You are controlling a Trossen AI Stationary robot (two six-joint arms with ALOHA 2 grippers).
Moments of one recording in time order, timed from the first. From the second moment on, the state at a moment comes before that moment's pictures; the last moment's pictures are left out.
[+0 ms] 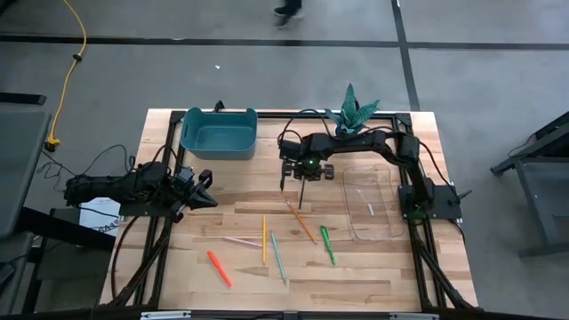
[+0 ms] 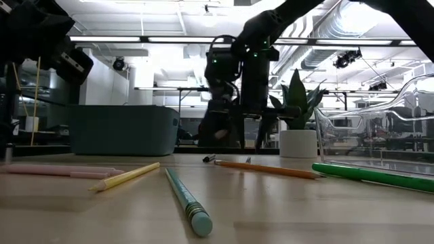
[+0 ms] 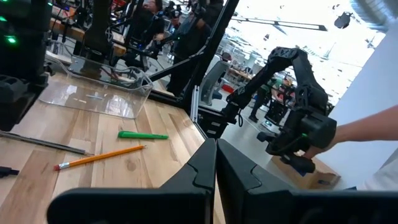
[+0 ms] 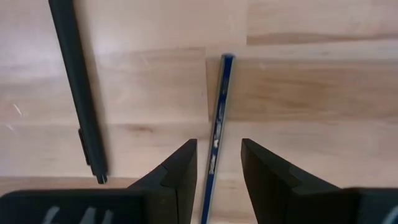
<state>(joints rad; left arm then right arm) 0.14 0.02 0.01 0.07 0.42 -0.45 -0.23 2.09 1.55 -0.91 -0.11 1.39</state>
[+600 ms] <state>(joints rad) 0.14 0.02 0.01 0.07 0.42 -0.45 -0.24 2.13 1.55 -0.86 -0.12 1.37</state>
